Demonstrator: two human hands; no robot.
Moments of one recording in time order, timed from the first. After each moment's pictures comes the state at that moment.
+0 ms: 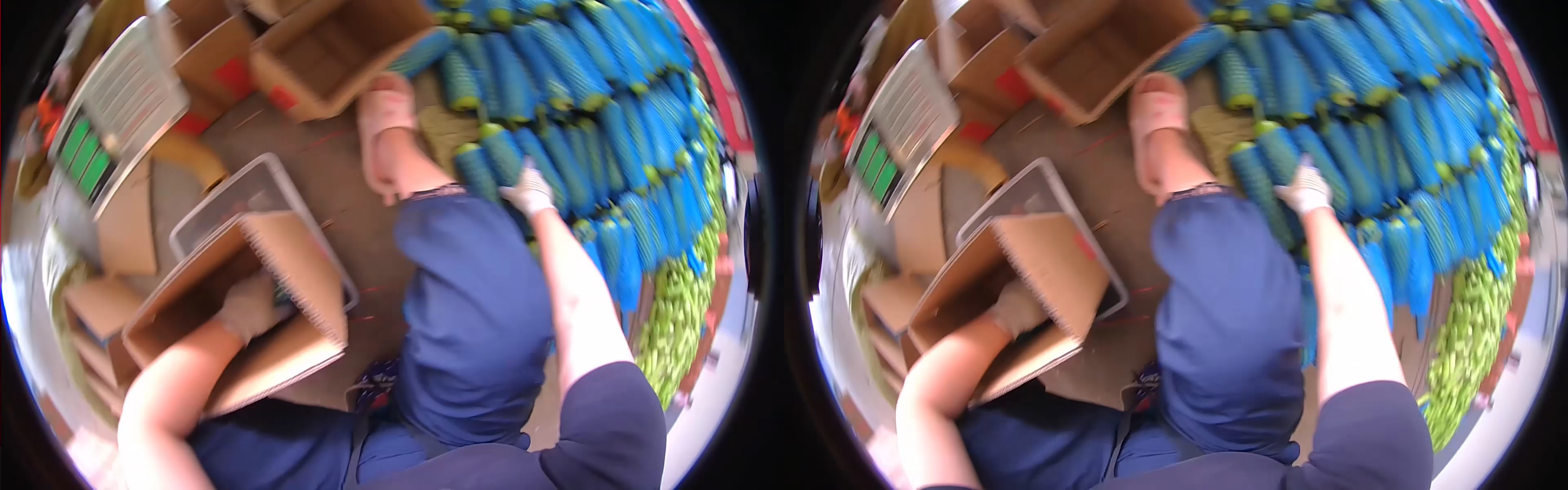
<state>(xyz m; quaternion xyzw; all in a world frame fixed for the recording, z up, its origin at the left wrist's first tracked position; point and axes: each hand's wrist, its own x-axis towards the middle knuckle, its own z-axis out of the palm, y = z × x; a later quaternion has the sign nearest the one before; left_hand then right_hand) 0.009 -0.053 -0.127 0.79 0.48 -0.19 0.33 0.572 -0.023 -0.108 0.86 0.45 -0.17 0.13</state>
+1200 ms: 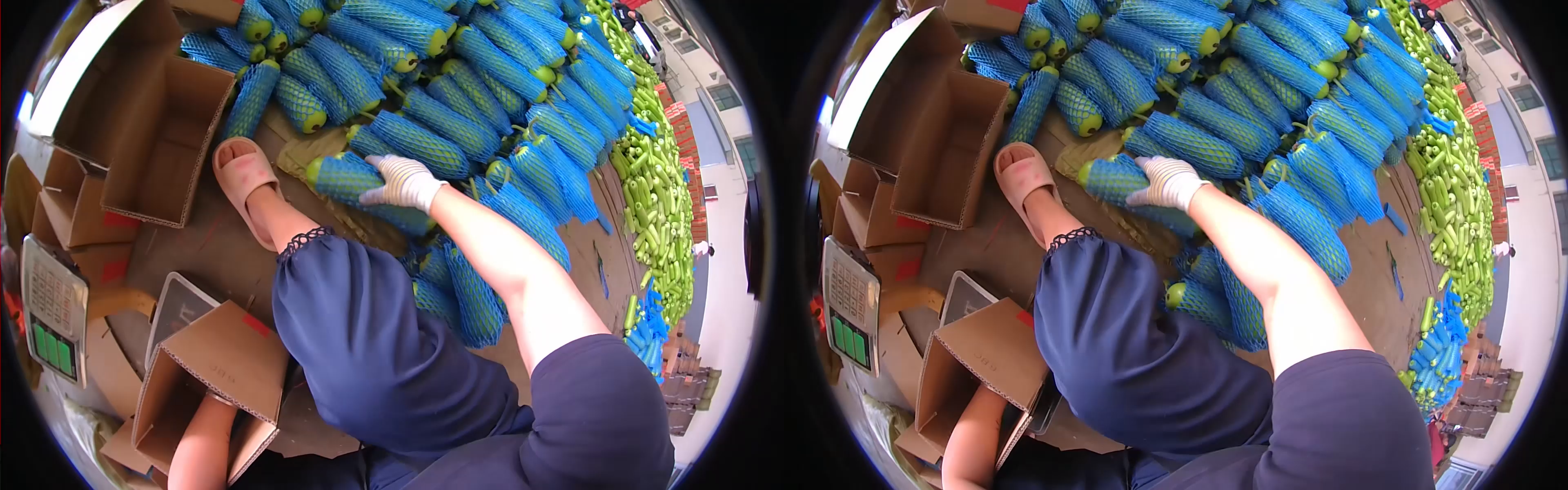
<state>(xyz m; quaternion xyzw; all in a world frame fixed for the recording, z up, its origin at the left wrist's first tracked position) 0.188 0.030 -0.062 0.94 0.13 -0.23 0.19 0.567 -0.030 -0.098 0.78 0.59 -0.23 -0.02</state>
